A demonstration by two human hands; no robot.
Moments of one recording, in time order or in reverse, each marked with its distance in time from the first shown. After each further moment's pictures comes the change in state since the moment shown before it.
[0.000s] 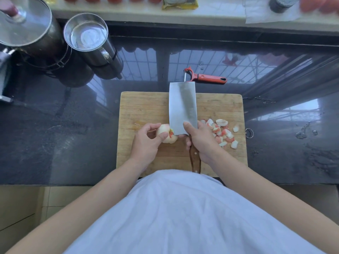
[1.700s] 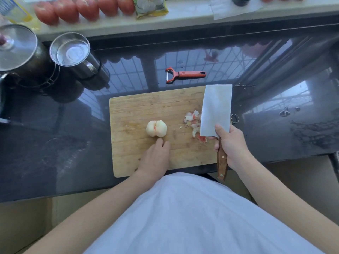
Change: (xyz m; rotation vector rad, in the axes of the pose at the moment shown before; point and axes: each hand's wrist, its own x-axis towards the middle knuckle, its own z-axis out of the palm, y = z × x) left_hand -0.043 -0.025 0.035 1.236 -0.287 0.488; right_hand -0.070 0.020 -0.092 0.165 0.321 -0.013
